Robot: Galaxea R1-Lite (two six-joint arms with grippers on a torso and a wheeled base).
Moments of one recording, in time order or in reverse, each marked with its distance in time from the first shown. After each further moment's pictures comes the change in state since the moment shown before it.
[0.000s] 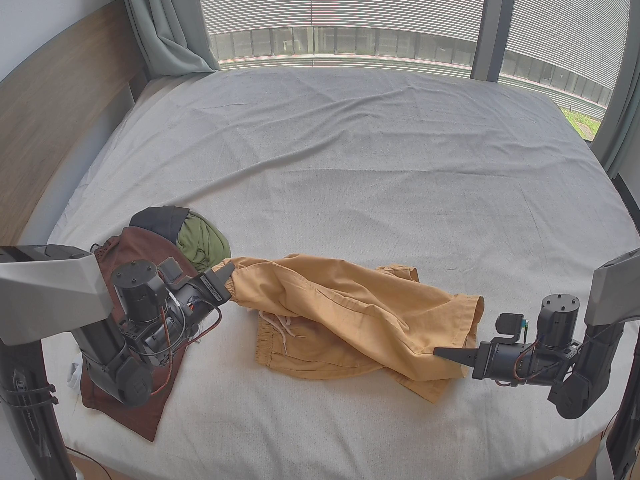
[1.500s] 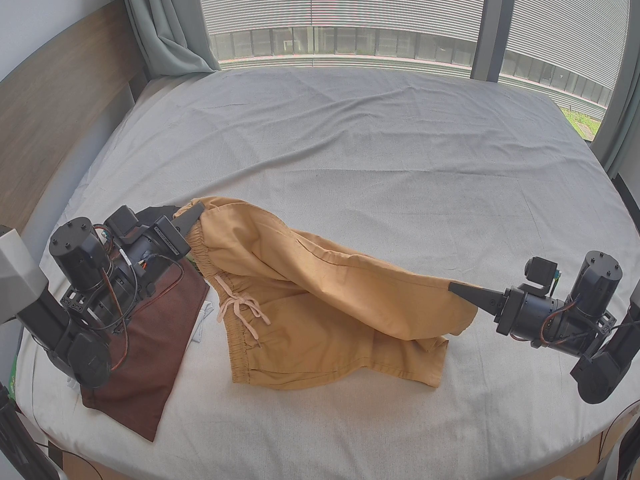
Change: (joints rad) left arm 0.075 -0.259 0.006 0.000 -0.145 0.037; right arm 0.023 -0.274 -0.082 0.003 -0.014 0.032
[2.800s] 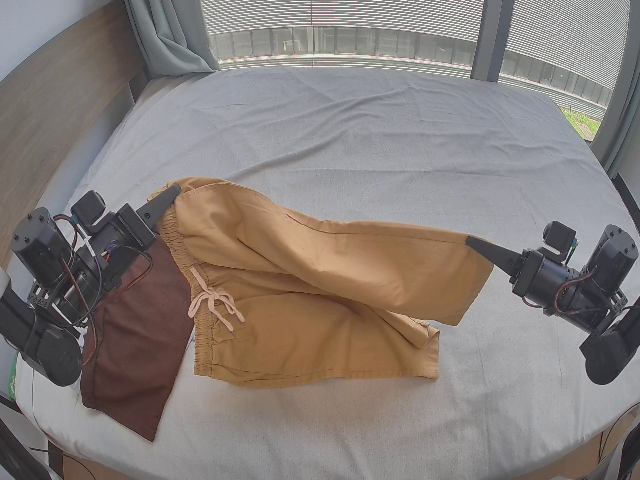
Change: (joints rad) left arm 0.080 -0.133 0.045 0.000 -0.149 0.001; right arm -0.054 -0.060 -0.100 -0.001 0.000 0.010
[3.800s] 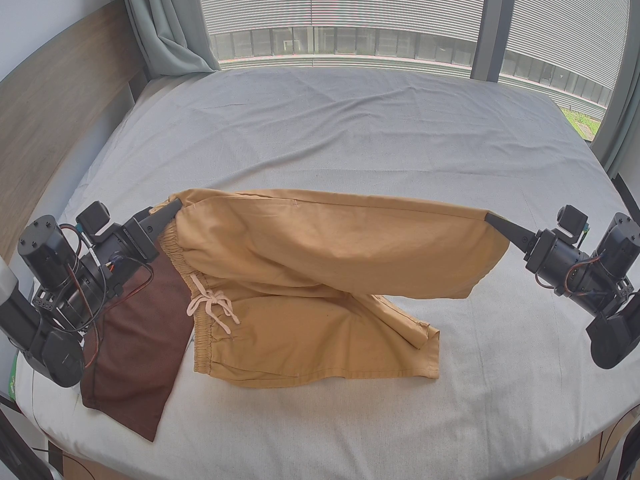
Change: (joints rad) left arm 0.031 0.038 0.017 0.000 -0.037 0.067; right arm -0.099 0.001 -0.060 0.000 0.000 -0.003
